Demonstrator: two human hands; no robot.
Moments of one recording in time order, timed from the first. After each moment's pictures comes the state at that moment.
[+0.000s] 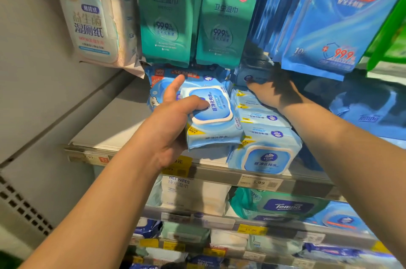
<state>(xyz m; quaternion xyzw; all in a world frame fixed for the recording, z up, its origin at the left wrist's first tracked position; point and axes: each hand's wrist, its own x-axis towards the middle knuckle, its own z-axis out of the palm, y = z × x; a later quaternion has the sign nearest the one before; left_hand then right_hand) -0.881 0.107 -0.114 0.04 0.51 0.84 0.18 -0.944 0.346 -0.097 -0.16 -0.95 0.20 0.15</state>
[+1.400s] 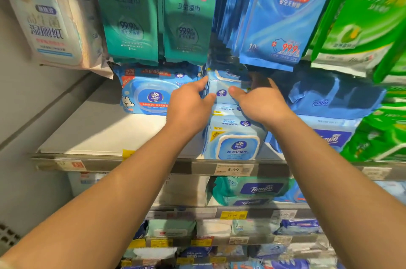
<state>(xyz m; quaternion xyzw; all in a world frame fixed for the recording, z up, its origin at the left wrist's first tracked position) -0.924 0.186 -0.136 0.18 0.86 0.47 -0.11 -0.868 0.332 -0.094 -0.18 -0.94 0.24 0.17</state>
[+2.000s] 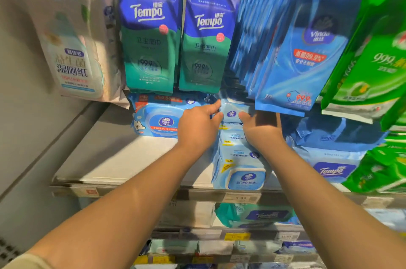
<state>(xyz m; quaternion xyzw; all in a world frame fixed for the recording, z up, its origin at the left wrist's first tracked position) -0.953 0.191 -0.129 0.17 0.87 0.46 -0.09 -0.886 0.315 -0.088 -0.25 -0.95 0.14 0.13</state>
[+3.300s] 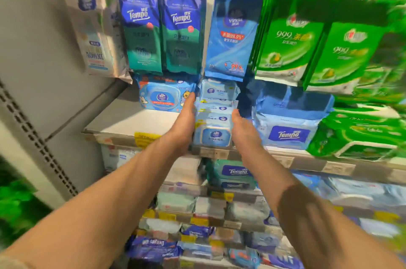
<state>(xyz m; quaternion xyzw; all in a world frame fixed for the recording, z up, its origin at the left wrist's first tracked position) -0.808 0.195 -0.102 0.04 0.64 0.75 0.19 -0.774 0.327 -0.122 -0.23 -0.84 0.49 0.06</state>
